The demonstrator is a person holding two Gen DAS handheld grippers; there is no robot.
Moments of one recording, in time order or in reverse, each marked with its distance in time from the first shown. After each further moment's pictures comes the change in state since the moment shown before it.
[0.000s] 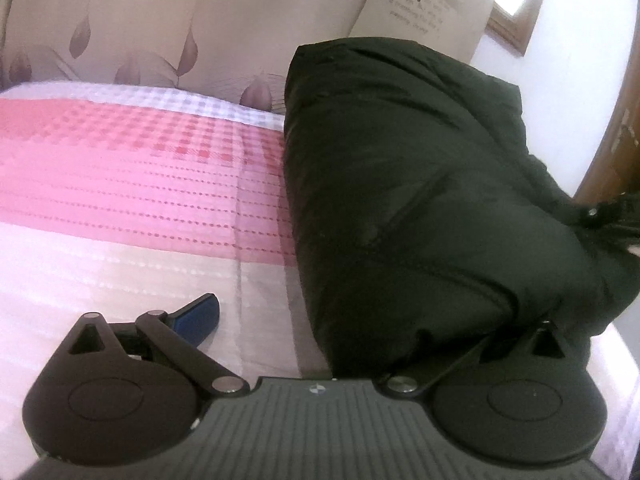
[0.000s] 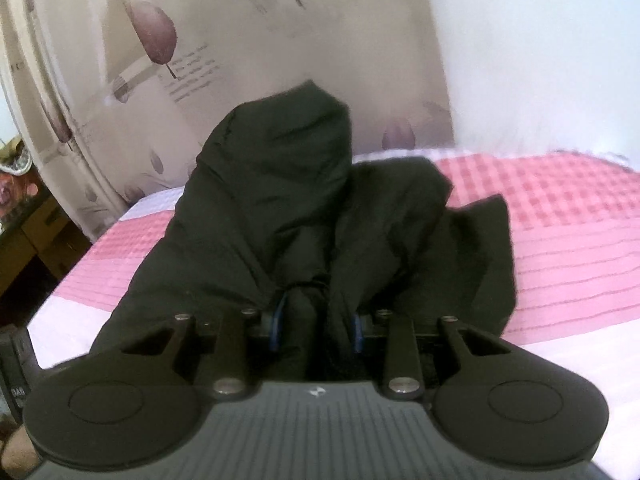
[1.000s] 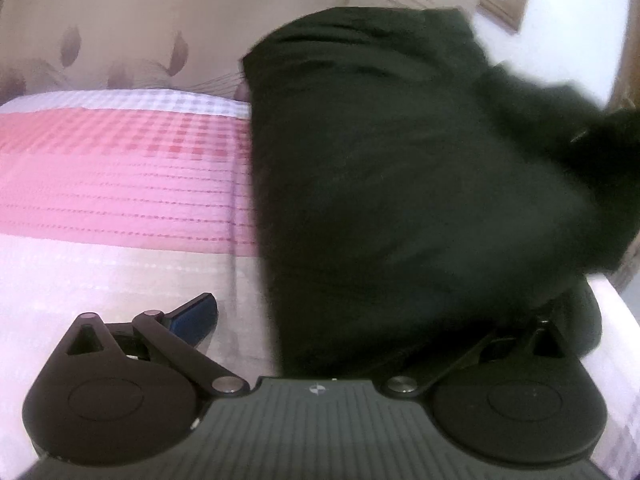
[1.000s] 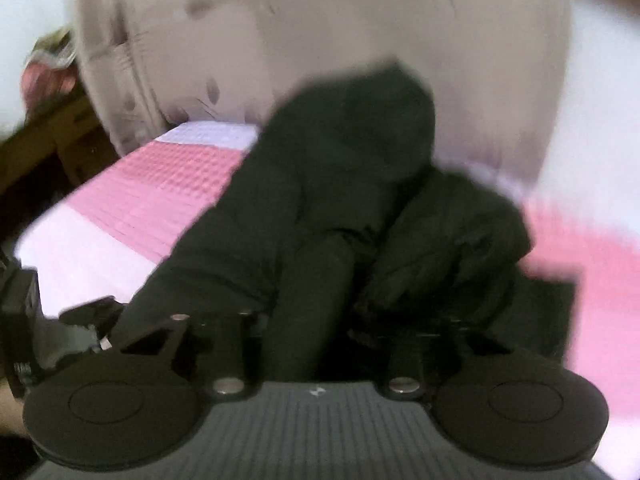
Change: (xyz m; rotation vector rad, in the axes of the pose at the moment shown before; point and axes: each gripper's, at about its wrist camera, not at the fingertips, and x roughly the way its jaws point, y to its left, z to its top) left arm 0.003 -0.013 -0.003 0.040 0.030 0.024; right arm 0.007 0.081 0.042 -0.362 0.069 0.020
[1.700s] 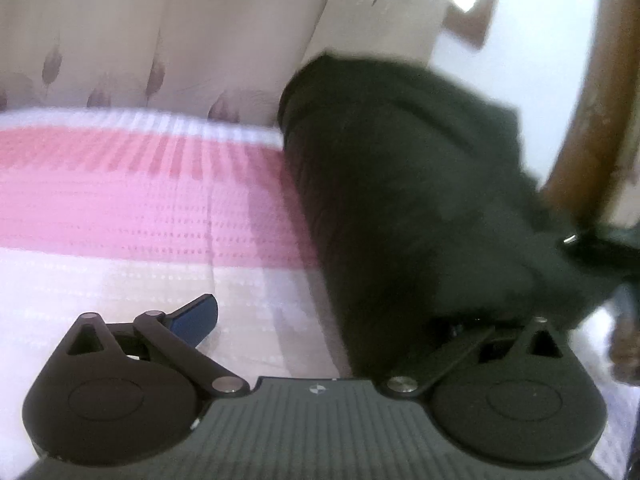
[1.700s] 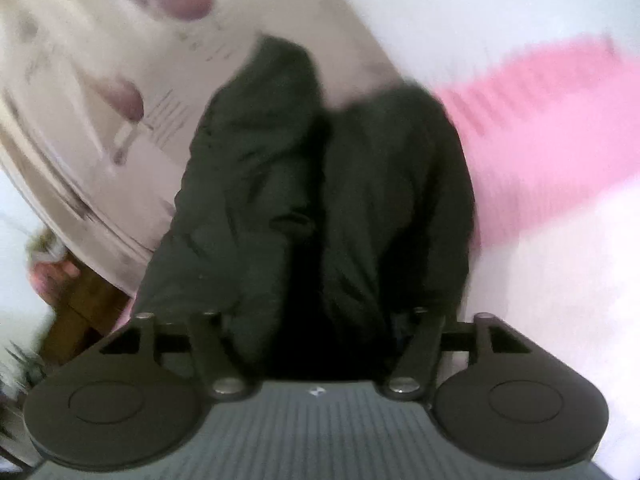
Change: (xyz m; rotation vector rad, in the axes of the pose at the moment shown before) left arm -0.030 0.003 -0.009 0.052 -0.094 -0.112; right arm 0.000 -0.133 -0.171 0.785 -0.166 0.245
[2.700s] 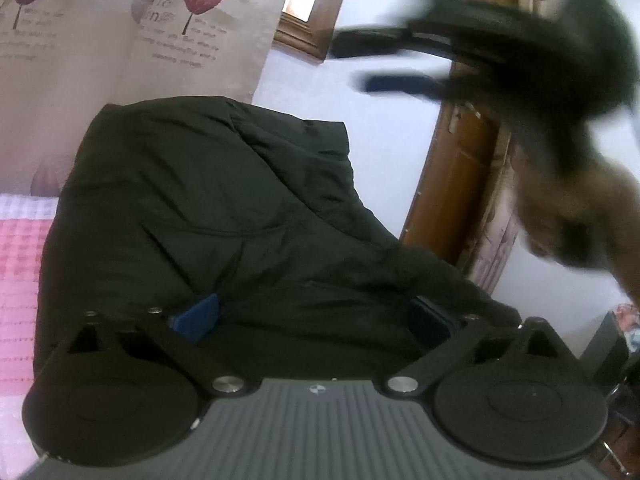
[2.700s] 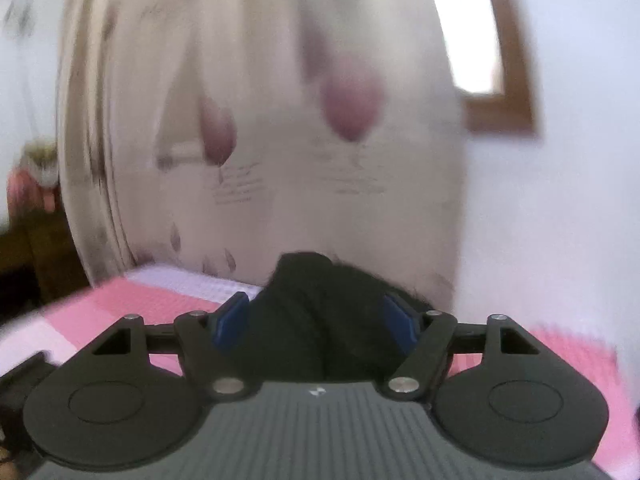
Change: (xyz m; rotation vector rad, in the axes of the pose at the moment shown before) left arm 0.066 -0.086 0.041 0.166 -0.085 -0.363; right arm 0.026 0.225 0.061 -0.806 -0.213 -0.250
